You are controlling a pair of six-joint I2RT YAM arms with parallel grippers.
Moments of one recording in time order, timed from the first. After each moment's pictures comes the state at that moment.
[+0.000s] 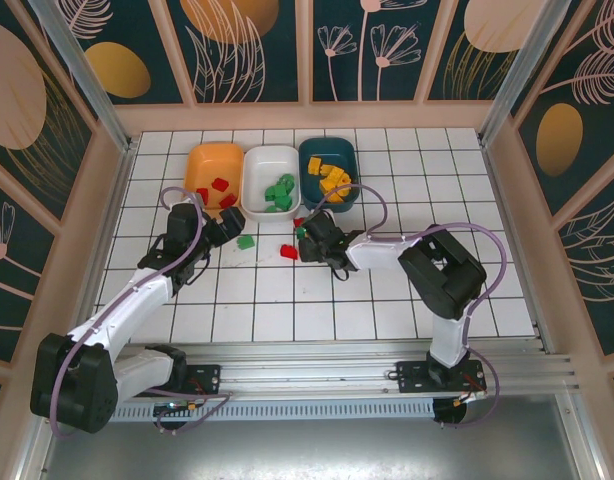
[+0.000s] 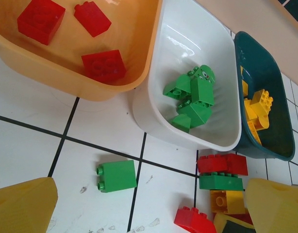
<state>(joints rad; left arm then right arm) -0.29 1.13 0.65 -0.11 0.01 -0.74 0.81 1.87 1.03 -0.12 0.24 0.52</state>
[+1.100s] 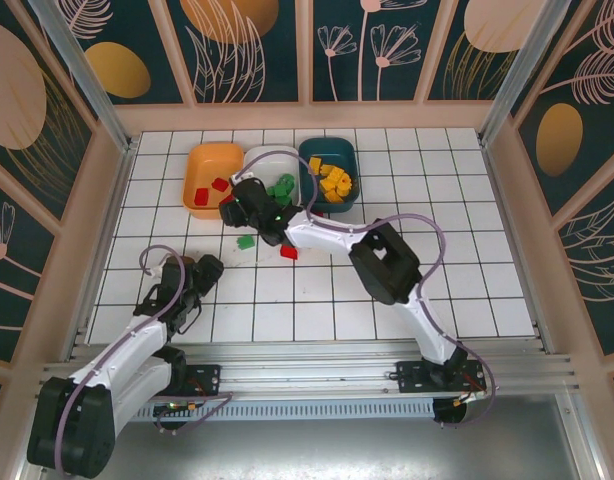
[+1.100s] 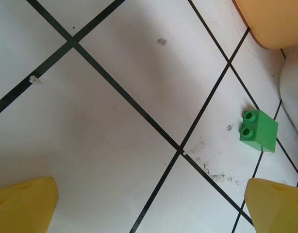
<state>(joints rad) -0.23 0.88 0.22 -0.14 -0.07 -1.06 0.95 2.32 1.84 -0.07 0.20 0.35</state>
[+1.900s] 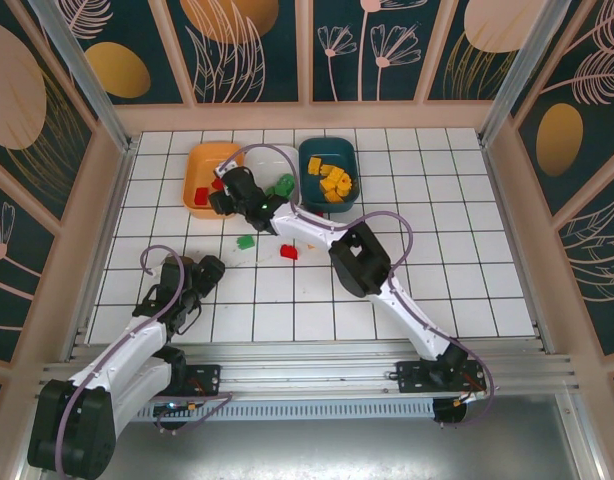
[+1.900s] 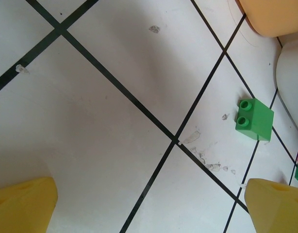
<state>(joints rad) -0.22 0.87 0.23 -0.16 -0.03 -1.04 0.91 2.61 2.28 -0.16 0.16 0.18</state>
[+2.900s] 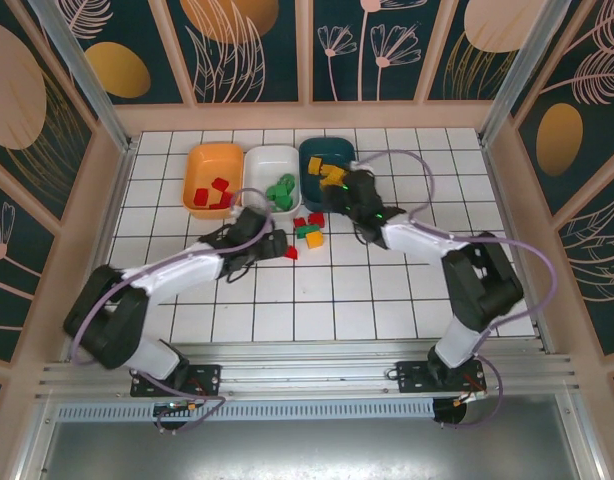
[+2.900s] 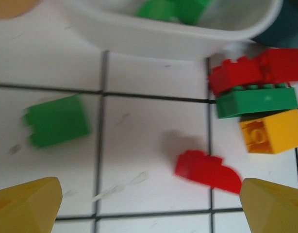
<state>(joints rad) -0.66 1.56 0.91 -0.30 -0.21 -0.67 0.55 1.65 0.98 0.05 0.23 0.52</state>
